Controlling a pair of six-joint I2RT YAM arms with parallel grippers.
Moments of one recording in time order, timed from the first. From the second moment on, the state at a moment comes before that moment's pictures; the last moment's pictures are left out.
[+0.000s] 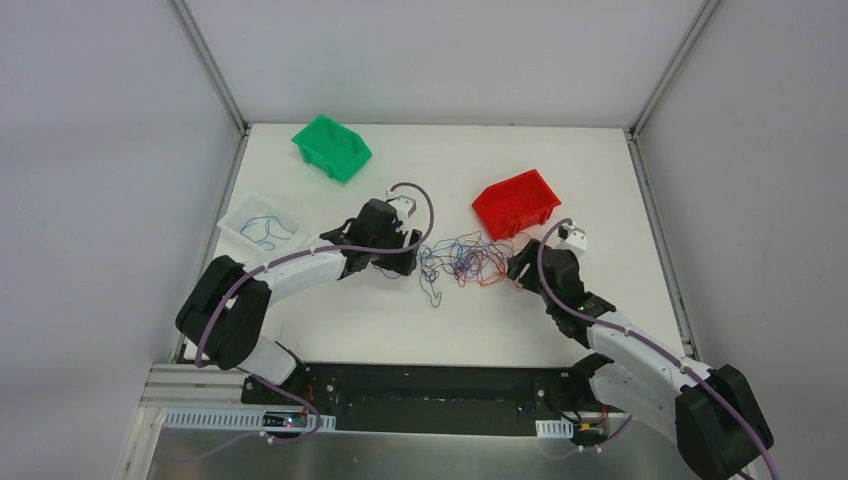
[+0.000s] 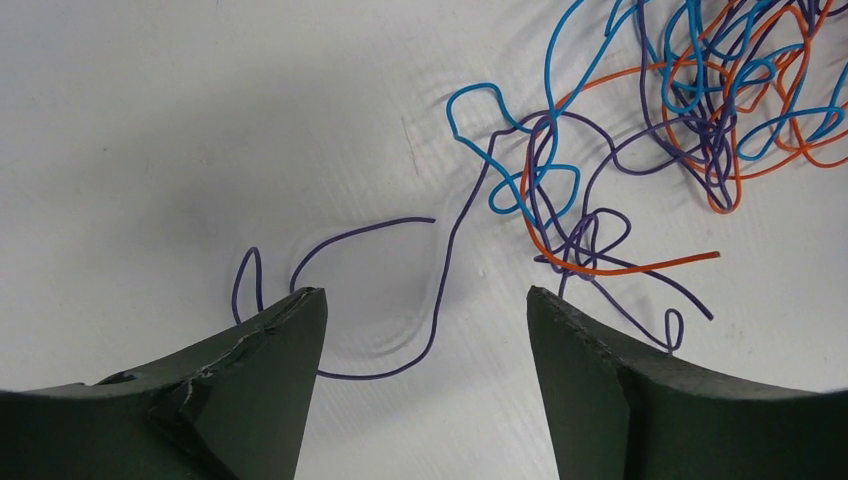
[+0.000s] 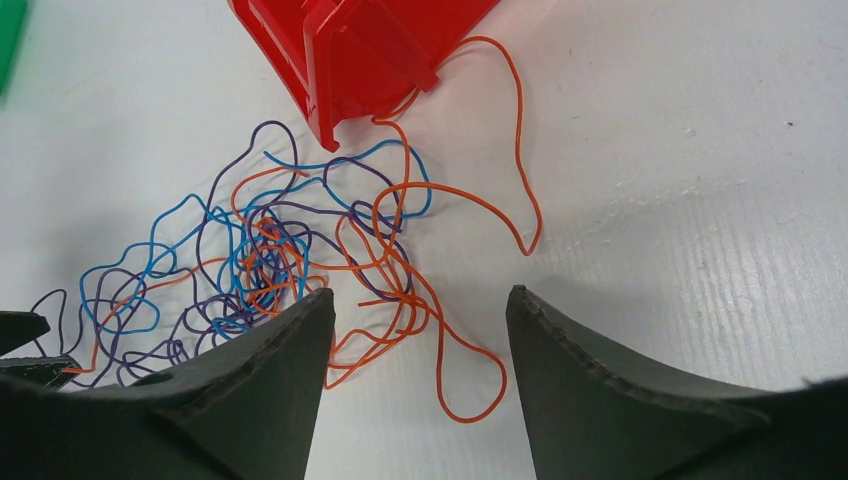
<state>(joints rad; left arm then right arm) -0.63 1.50 0.82 -0.13 0.02 -0.22 0.54 0.93 0.32 0.03 0.35 0.74</state>
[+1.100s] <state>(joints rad) -0.64 1.50 0.97 -0.38 0.00 -0.19 0.54 1.07 0.36 0.06 0.23 0.73</state>
